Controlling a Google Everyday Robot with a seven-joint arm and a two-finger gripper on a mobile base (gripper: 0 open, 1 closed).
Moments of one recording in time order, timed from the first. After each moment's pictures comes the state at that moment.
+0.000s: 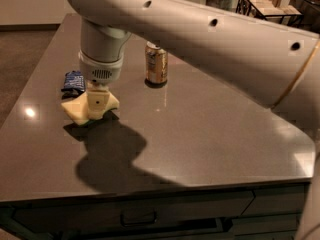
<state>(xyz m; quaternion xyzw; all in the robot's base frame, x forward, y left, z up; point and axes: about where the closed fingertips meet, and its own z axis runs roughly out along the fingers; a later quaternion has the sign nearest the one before) 0.529 0.147 0.878 -0.77 0.62 0.06 0.17</state>
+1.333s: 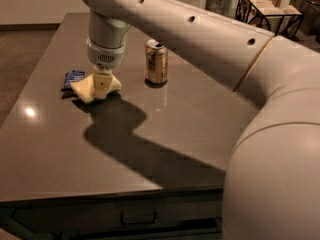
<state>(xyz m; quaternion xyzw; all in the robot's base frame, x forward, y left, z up) 0.609 0.154 0.869 -0.75 0.63 0.04 0.18</state>
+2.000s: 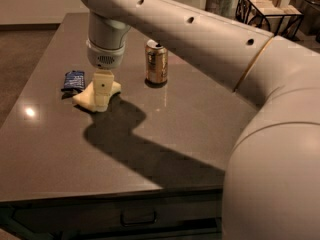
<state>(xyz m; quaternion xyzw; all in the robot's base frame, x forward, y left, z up) 0.608 0.155 0.866 -0.75 0.63 0.04 0.18</state>
